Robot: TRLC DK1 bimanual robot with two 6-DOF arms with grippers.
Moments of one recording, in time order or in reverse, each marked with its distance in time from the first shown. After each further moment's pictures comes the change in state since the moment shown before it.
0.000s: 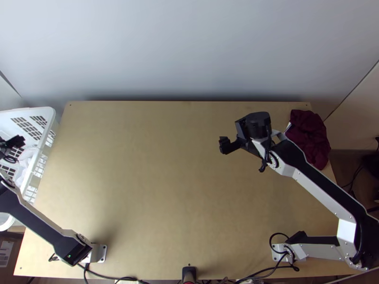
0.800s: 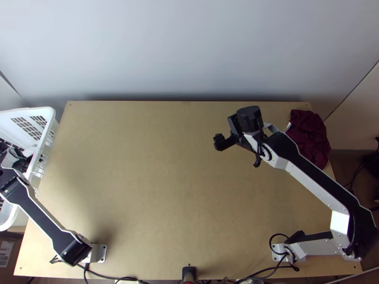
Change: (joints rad) left arm 0.027 0.581 0.464 -0.134 -0.004 0.008; right arm 0.040 0.085 0.135 -0.097 0.049 -0.016
